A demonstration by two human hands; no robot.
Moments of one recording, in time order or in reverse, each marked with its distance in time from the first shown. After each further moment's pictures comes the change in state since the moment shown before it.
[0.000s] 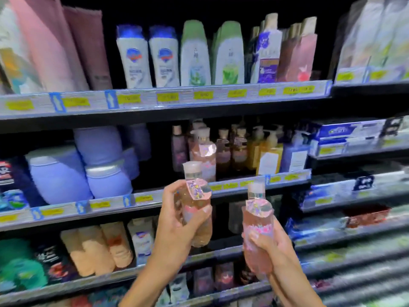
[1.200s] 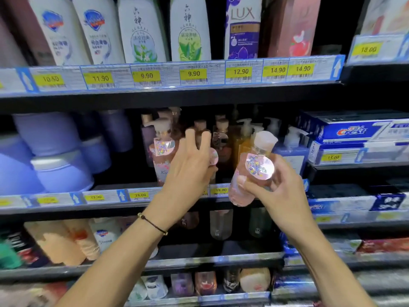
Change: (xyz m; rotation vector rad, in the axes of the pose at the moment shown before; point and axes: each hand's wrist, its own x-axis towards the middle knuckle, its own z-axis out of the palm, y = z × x) left_hand 0.146 -0.039 0.129 1.350 -0.030 0.345; right_hand 0.154 -0.075 -0.096 -0.501 -0.098 -0.341
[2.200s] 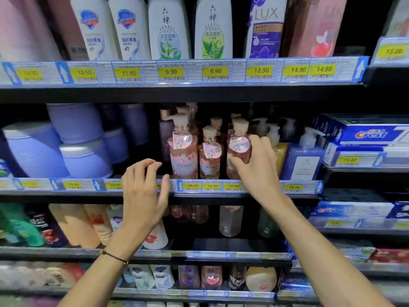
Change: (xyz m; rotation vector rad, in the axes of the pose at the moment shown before) left_hand -0.102 -0.097 0.009 0.074 0.305 -0.236; right_hand 0.055 0.009 0.061 -0.530 0.075 -0.142
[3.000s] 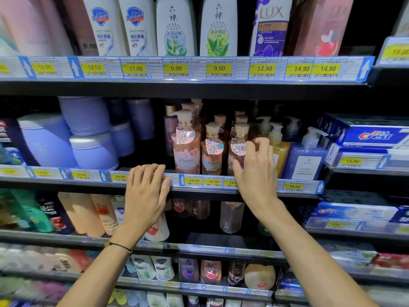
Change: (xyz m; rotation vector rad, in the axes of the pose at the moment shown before) left_hand -0.020 -0.023 0.020 0.237 -0.094 0.109; right_hand -0.016 0.007 0.012 -0.368 0.141 -0.166
